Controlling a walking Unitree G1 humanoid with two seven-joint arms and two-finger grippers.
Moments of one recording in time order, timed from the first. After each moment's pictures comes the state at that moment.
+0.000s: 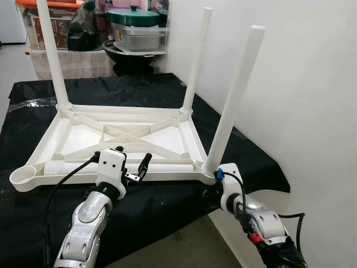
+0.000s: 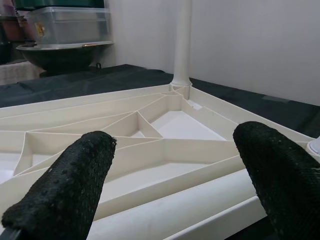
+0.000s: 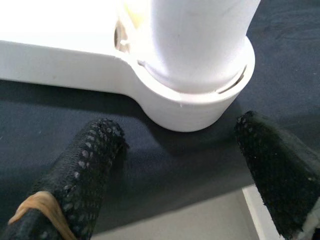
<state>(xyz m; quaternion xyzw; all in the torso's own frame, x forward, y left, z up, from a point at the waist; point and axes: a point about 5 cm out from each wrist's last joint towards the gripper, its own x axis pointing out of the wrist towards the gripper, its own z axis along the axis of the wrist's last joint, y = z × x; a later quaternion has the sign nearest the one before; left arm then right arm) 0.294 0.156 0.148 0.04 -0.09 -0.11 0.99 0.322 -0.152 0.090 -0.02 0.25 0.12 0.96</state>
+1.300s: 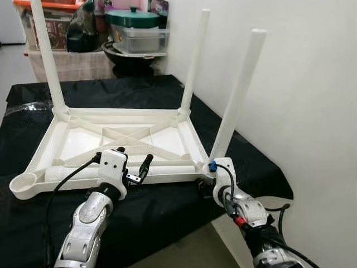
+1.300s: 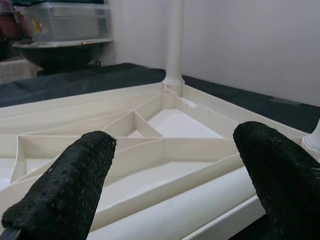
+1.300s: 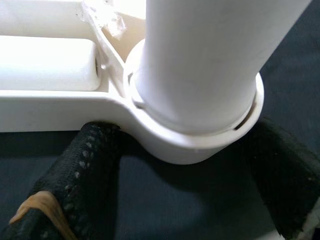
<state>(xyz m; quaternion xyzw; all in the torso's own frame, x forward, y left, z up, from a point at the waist) 0.293 0.154 0.147 0.04 -0.09 -0.12 0.99 0.347 -0.144 0.085 -0.02 0.25 0.04 0.97</state>
